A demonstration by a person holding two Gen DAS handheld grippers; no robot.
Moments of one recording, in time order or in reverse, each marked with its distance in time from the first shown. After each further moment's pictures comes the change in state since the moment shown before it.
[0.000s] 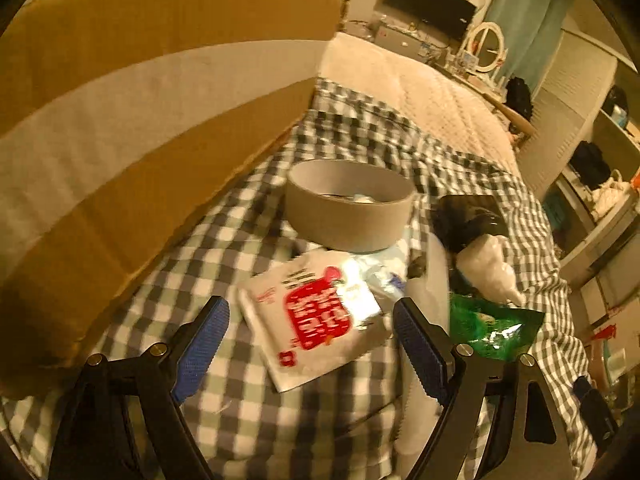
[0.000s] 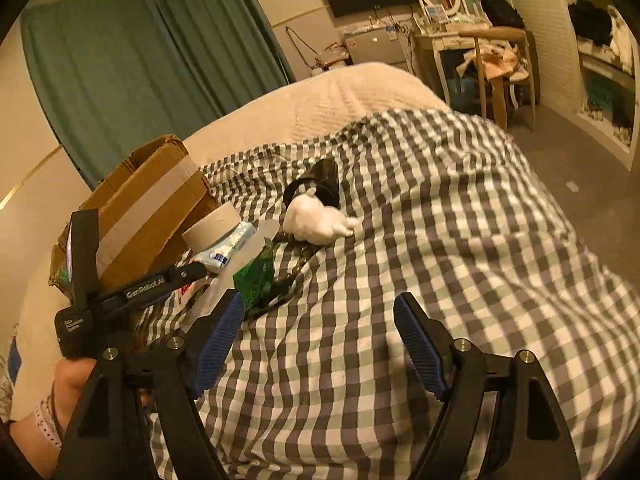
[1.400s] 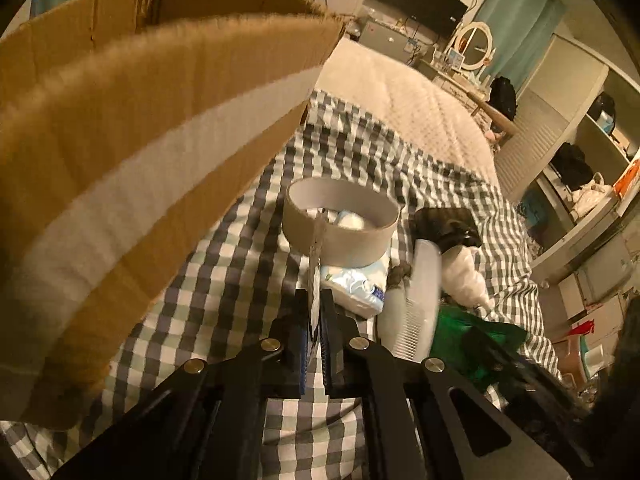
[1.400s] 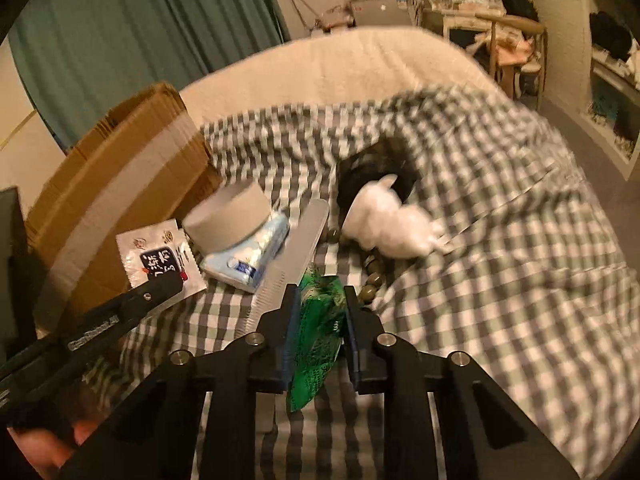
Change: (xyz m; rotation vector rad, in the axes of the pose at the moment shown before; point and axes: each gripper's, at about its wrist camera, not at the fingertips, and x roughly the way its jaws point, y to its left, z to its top) left arm -0.025 0.015 0.025 -0.015 0.039 -0.078; right arm 0.074 0.078 0.028 -0.065 0.119 -0.103
